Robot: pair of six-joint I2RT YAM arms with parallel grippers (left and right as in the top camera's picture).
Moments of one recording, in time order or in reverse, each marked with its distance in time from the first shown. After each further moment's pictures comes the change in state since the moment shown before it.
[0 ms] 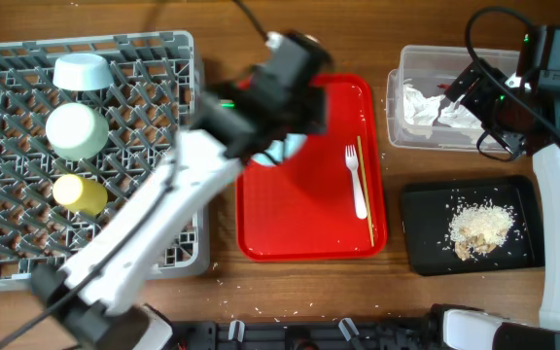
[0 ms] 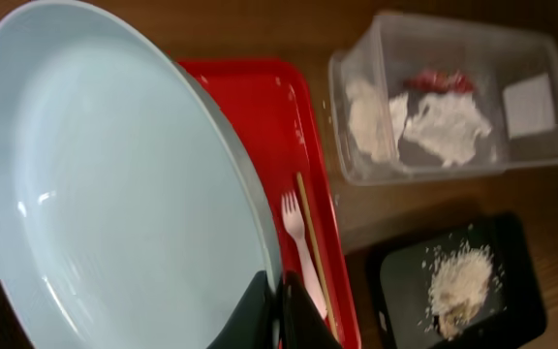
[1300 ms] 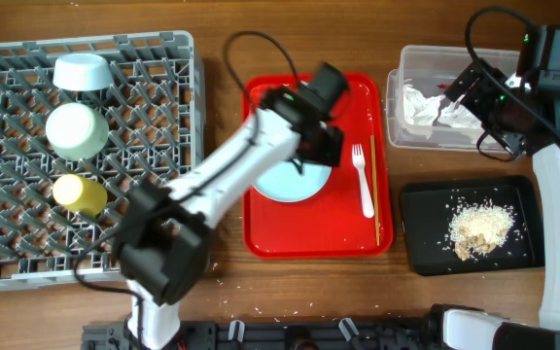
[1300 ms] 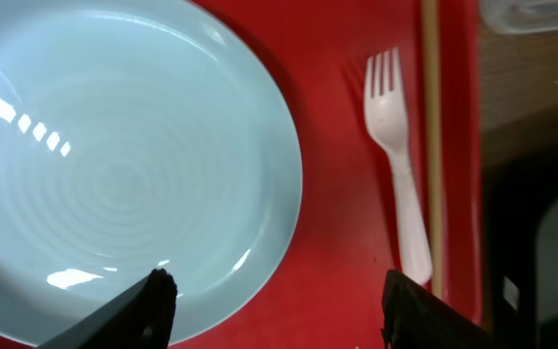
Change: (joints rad) left arm -0.079 0.352 -0.113 0.045 0.079 0.016; right arm 0.000 0.000 0.000 0.000 0.000 0.000
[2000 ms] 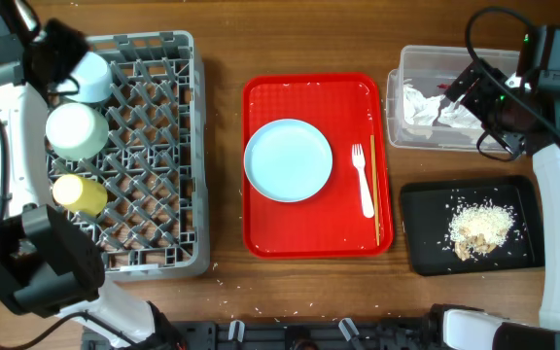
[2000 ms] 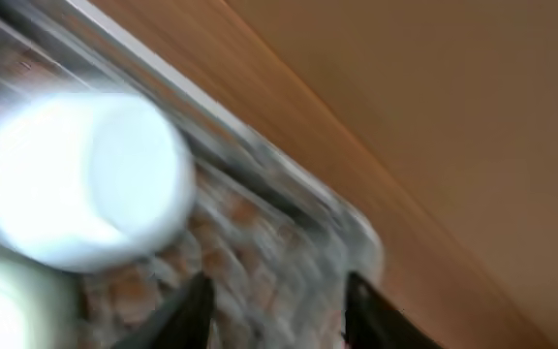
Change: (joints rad) left arm 1.036 -0.168 0.001 0.327 0.250 0.010; right arm 0.000 0.000 0.000 0.000 0.000 0.000
